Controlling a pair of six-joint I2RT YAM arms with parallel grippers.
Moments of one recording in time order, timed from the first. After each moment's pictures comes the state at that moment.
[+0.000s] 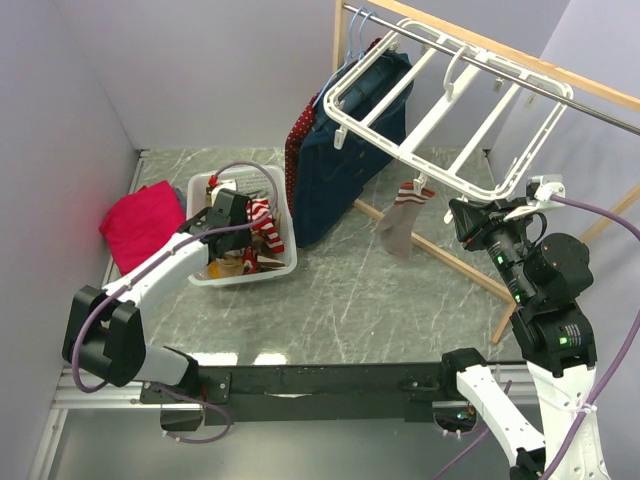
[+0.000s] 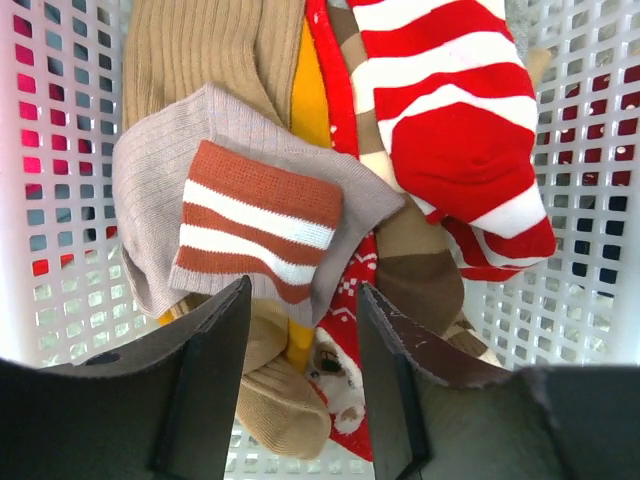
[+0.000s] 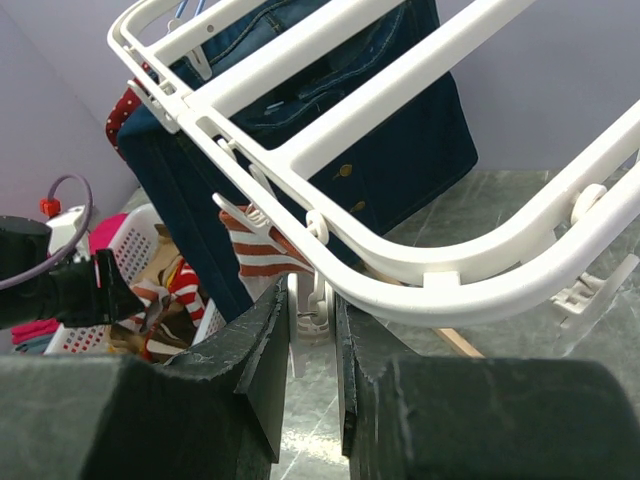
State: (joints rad) left arm -0.41 1.38 0.99 -0.48 -0.36 -0.49; right arm 0.19 0.64 1.19 -0.54 -0.07 0.26
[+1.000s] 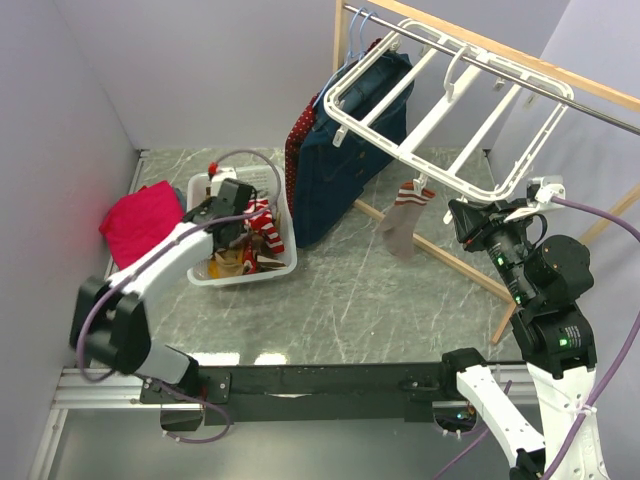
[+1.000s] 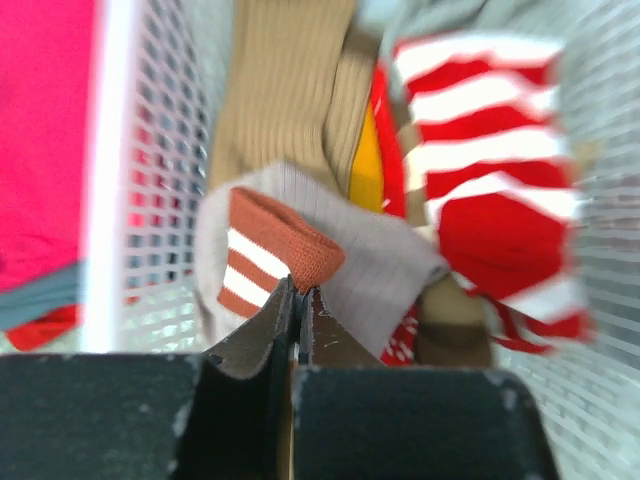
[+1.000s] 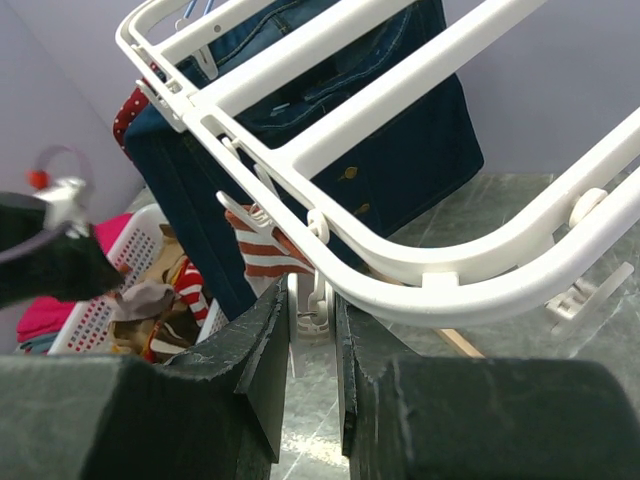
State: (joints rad) left arm -0.43 1.46 1.09 -0.50 -0.55 -0.44; right arm 0.19 0.63 1.19 -0.53 -0.08 0.26
